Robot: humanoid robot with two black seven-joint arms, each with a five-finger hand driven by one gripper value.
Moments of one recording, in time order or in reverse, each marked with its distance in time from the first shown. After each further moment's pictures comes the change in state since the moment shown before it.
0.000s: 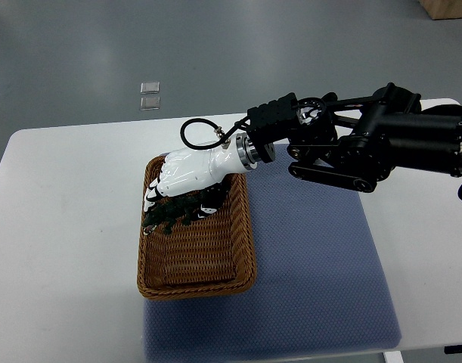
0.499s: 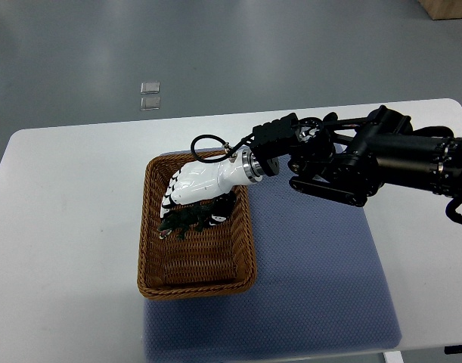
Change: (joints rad) left arm 0.000 0.000 0.000 0.000 0.000 0.000 0.000; right arm -0.075 0.046 -0.034 -0.122 0.008 -0.001 0.000
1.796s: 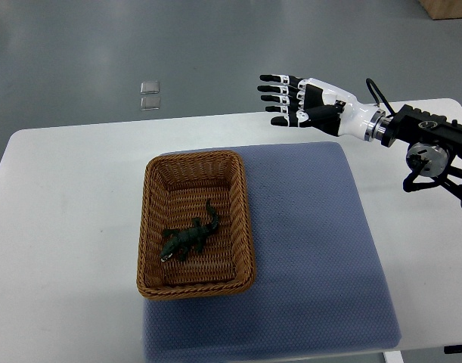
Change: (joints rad) left arm 0.000 0.000 0.000 0.000 0.000 0.000 0.000; right arm -0.350 -0.394 0.446 -0.004 1.429 0.498 -0.277
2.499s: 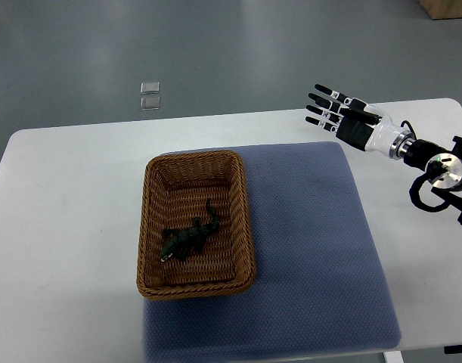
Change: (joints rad) left arm 0.000 0.000 0.002 0.001 0.000 0.000 0.000; right arm -0.077 0.020 0.000 -0.169 0.519 -0.002 -0.195
